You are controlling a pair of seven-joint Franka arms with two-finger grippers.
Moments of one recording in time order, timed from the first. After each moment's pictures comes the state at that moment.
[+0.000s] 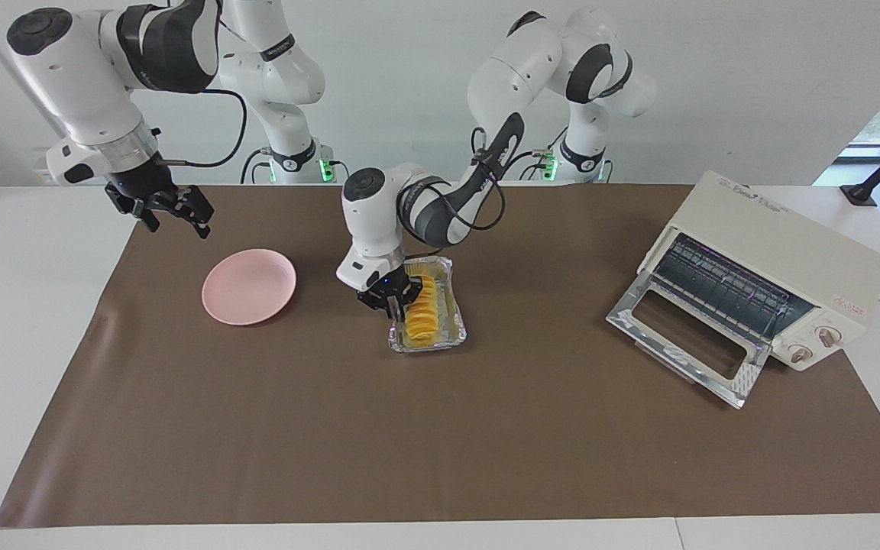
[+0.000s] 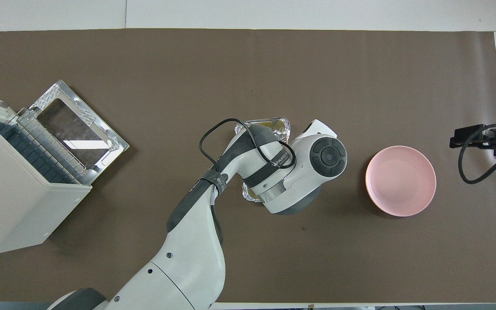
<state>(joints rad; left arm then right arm) -0.83 0.74 -0.08 -1.30 0.21 2.05 -1.05 -0.19 -0.12 0.07 -1.91 0.04 1.80 0.08</state>
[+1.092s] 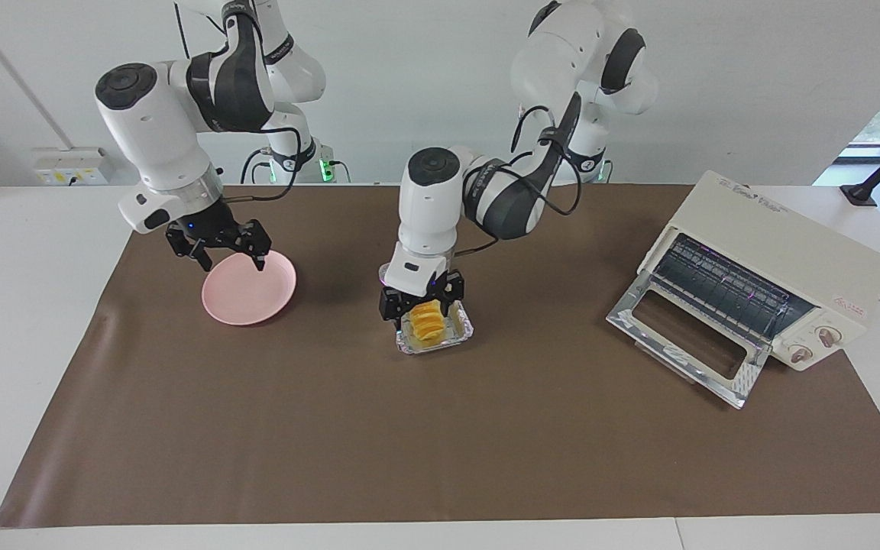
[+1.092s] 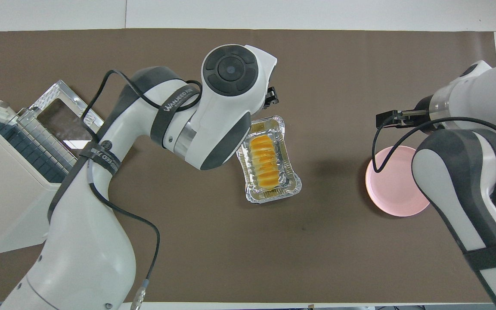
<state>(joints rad) -0.59 0.52 -0.06 -1.26 0.05 1.90 -0.89 0.01 0.06 0.09 -1.92 0.05 2.08 0.08</state>
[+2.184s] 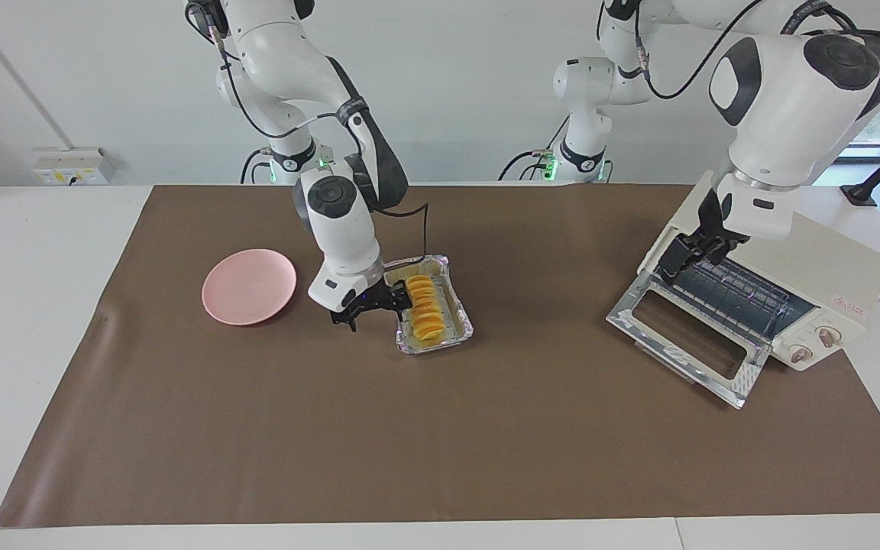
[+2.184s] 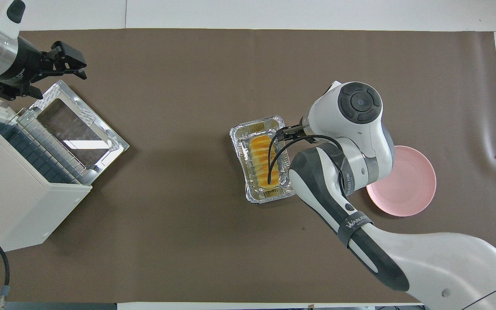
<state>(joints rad) -0.12 0.23 -0.05 -1.36 0.02 1.60 -0.49 0.30 0.35 0.09 -1.86 0.04 2.30 0.21</state>
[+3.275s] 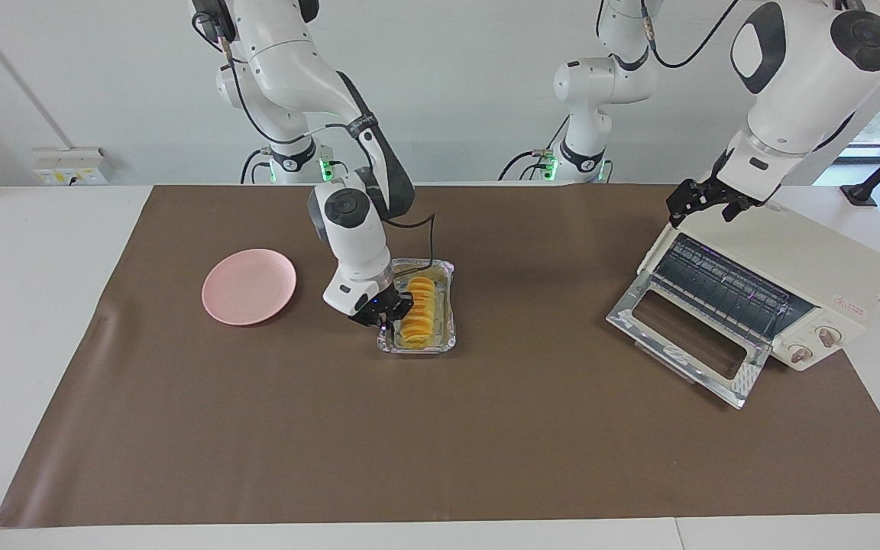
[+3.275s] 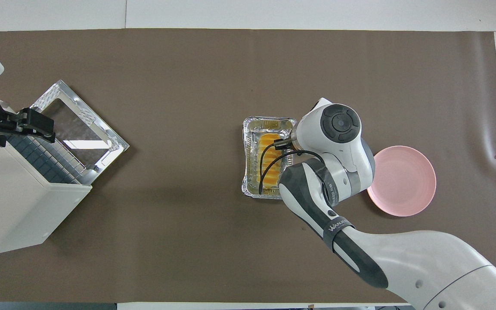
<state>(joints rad) -0.02 0.06 -0.07 -1.55 0.02 1.47 -0.07 0.33 0.37 0.09 -1.94 0.05 2.41 0.25</state>
